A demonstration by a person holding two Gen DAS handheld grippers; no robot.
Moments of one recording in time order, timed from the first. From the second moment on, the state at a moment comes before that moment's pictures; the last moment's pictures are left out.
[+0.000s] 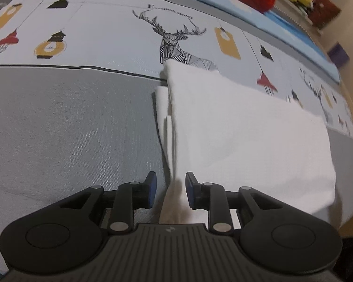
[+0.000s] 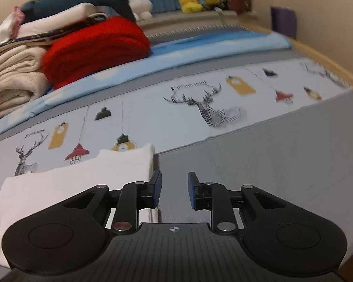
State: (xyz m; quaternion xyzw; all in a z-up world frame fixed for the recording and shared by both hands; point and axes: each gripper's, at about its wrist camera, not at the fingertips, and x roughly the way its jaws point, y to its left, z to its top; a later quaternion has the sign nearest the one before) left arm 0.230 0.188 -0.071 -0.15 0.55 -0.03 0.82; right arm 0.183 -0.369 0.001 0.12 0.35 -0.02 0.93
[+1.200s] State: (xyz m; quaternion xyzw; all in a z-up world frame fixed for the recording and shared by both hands) left arm 0.285 0.155 -0.116 -0.15 0.58 -0.02 0.80; right arm 0.189 -0.371 -0.013 0.05 0.38 -0.04 0.92
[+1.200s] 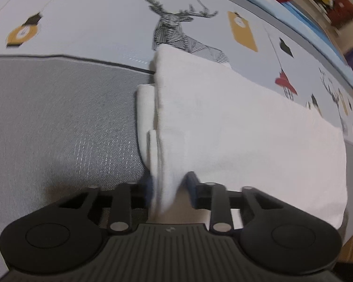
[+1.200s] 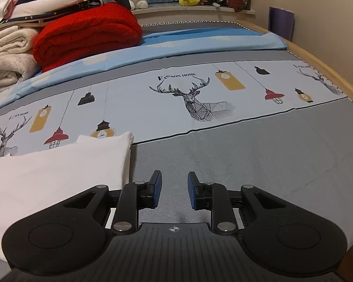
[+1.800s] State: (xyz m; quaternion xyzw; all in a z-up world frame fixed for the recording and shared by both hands) left arm 0.276 0.201 -0.102 -0.17 0.58 0.02 0.79; right arm 0.197 -0.336 -0.014 0.03 0.38 -0.03 0.92
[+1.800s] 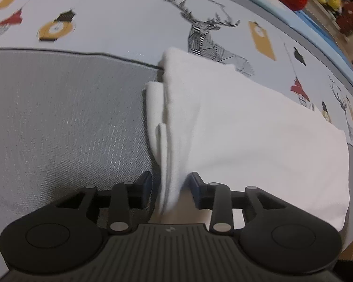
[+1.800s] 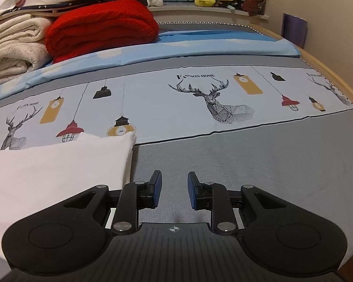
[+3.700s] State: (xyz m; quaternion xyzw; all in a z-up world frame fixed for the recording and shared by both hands) left arm 0.277 0.144 -0.083 0.03 0.56 0.04 0.83; right arm 0.194 -0.339 -0.010 0.03 0.37 -0.02 0.93
